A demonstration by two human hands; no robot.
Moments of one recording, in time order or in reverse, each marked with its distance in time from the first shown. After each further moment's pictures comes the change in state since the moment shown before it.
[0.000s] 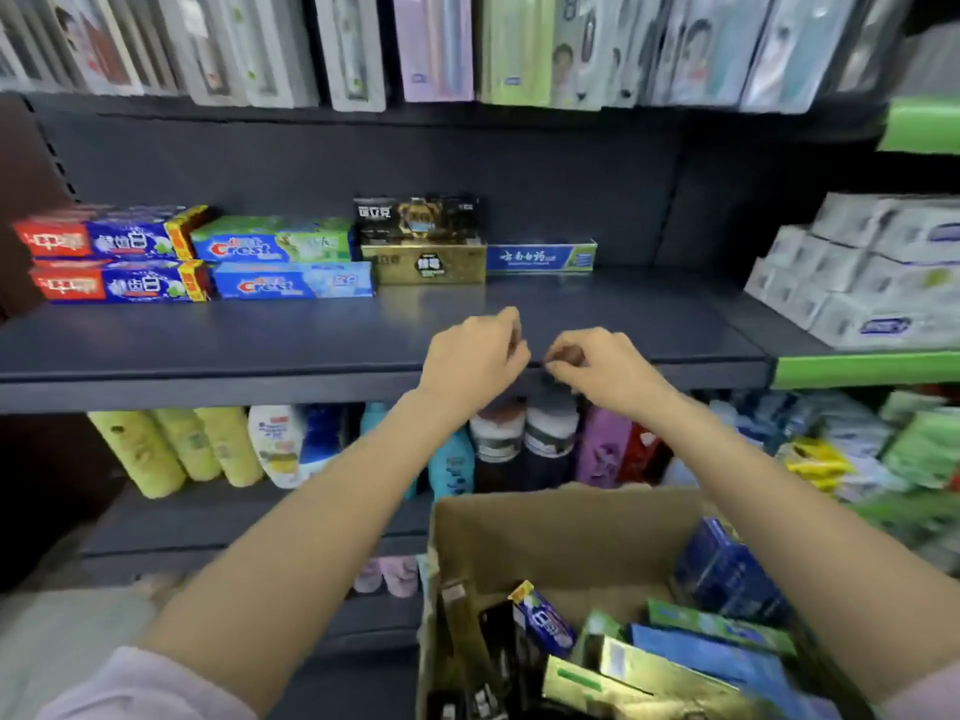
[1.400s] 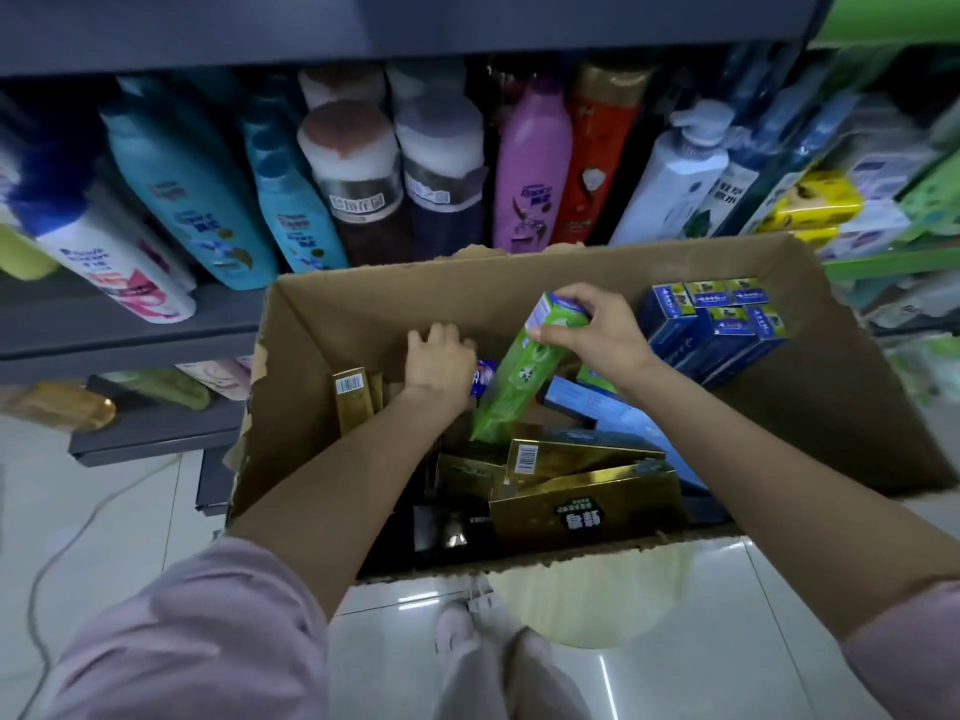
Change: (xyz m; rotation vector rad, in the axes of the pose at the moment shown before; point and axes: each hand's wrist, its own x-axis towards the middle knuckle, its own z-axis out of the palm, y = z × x) left_hand -0.126 0.066 0.296 0.395 -0.819 -0.033; right_hand -0.113 0.224 0.159 0.626 -0.064 0.519
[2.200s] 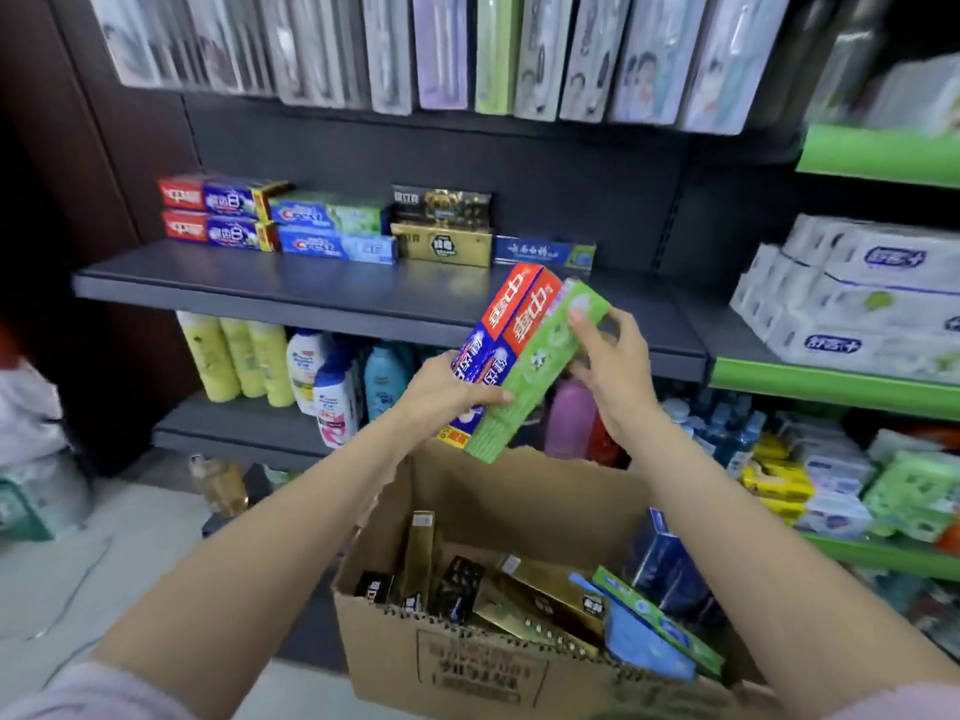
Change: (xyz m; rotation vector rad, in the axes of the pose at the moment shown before) left_hand -0.191 -0.072 -0.210 -1.516 0.484 -0.180; right_hand -0.102 -0.232 -0.057 0.572 -0.039 -0.379
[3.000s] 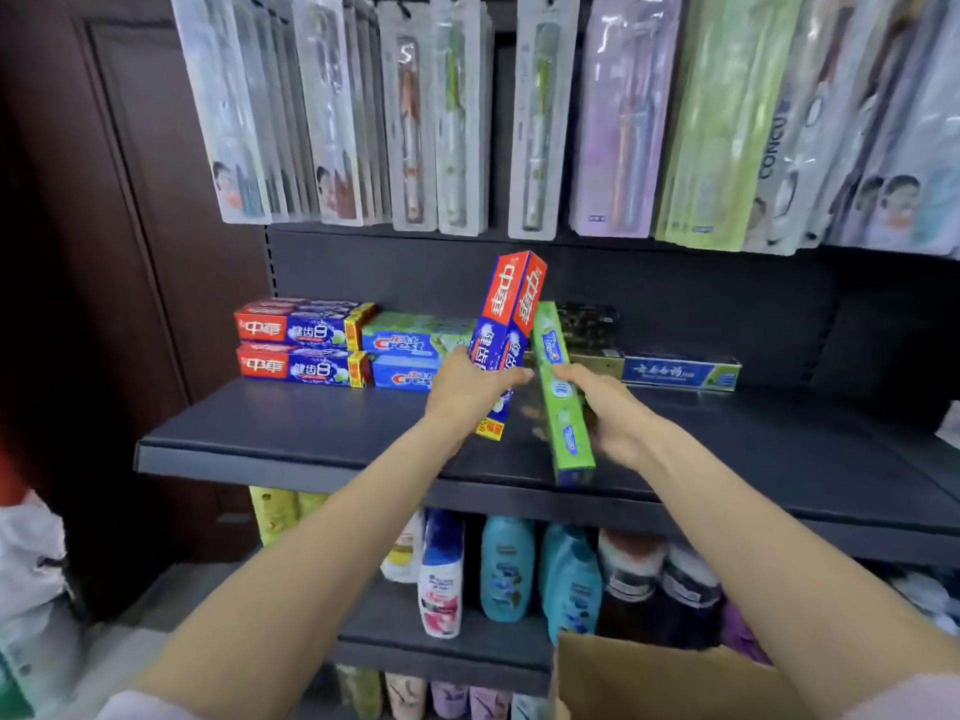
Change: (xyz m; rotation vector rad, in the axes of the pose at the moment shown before) left_hand 0.170 0.017 -0.207 -0.016 0.271 0.115; right_hand 0.147 -0.003 0.227 0.029 -0.260 0.307
